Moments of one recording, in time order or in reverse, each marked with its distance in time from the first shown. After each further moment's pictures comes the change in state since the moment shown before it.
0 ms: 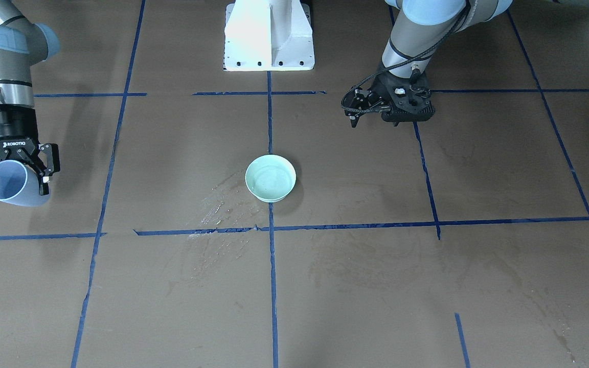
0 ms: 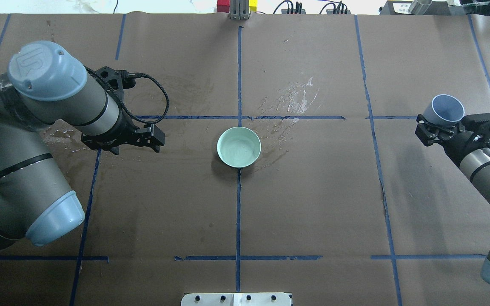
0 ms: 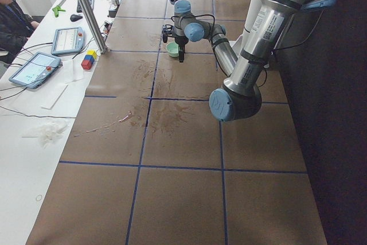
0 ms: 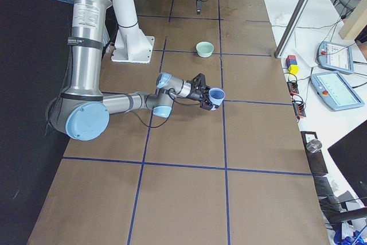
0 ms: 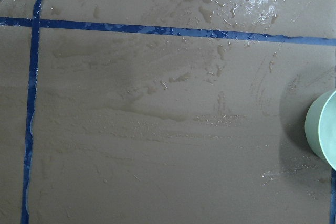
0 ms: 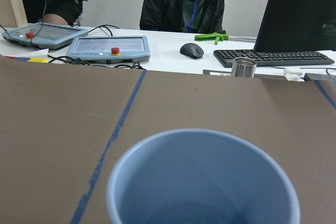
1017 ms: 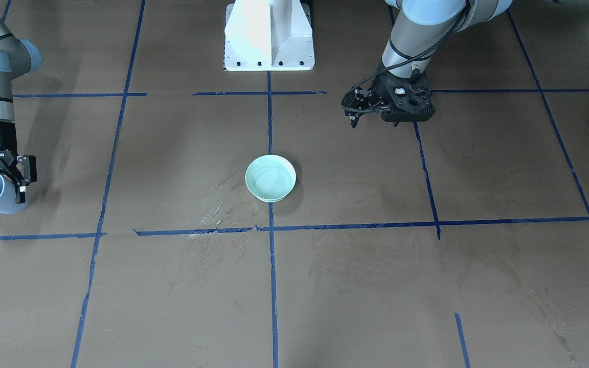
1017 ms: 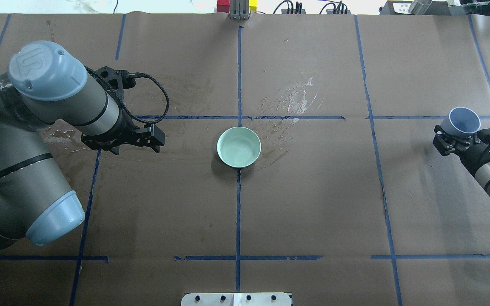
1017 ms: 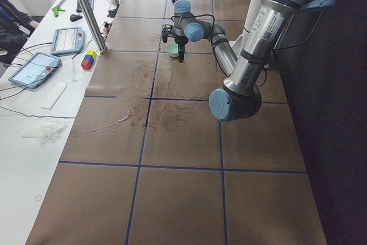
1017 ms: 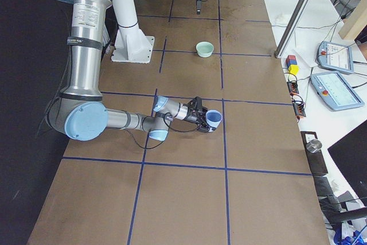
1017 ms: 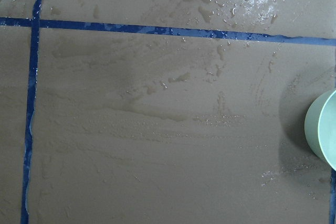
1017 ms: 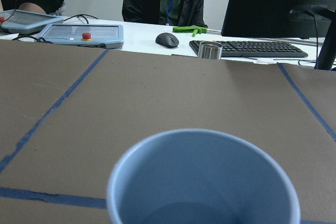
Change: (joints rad) left arm 0.000 0.000 0.001 0.000 0.000 0.000; right arm -0.003 -0.004 -0.173 0.146 -0.036 -0.004
